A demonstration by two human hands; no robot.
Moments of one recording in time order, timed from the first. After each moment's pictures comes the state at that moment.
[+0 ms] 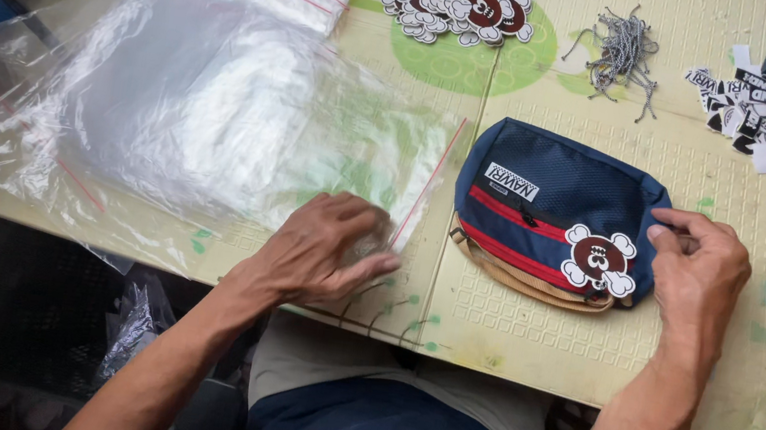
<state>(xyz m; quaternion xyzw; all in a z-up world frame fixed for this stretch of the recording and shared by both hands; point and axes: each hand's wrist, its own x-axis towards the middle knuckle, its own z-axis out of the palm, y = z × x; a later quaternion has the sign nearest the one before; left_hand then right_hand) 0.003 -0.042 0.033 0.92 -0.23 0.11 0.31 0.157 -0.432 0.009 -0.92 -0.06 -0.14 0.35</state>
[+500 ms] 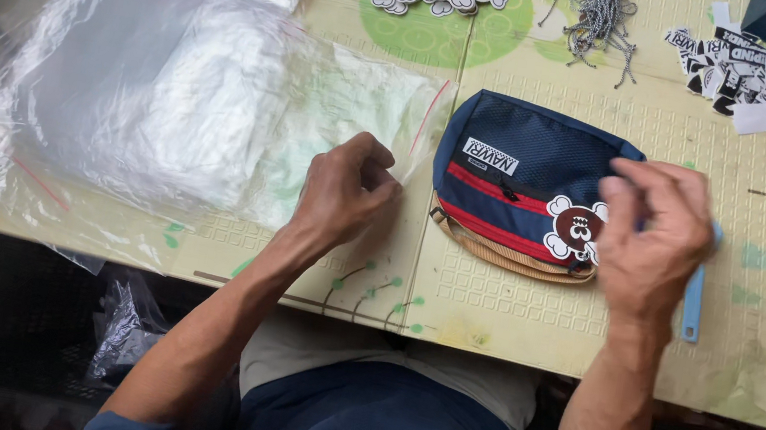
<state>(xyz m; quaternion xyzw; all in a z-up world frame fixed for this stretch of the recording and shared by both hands) 0.055 -0.081 0.027 0.87 0.11 0.05 0.47 0.123 -0.382 0.050 -0.87 -0.22 -0.26 0.35</state>
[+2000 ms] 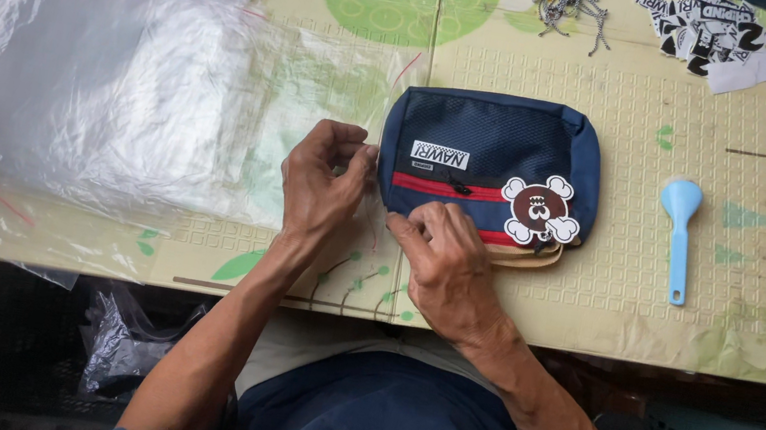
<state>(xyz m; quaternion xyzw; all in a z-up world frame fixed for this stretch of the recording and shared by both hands) 0.057 -0.090 0.001 0.78 0.12 0.20 0.58 0.047 -0.279 0.013 -0.84 -0.43 -0.22 0.24</state>
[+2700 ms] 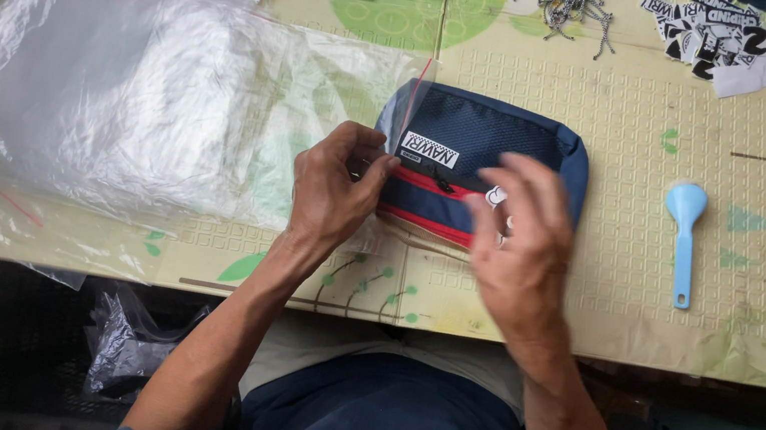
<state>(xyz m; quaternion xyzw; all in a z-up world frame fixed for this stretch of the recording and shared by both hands) 0.059 -0.093 0.010 0.82 0.08 0.20 0.53 0.066 -0.311 0.053 -0.86 -0.28 -0.18 0.37</state>
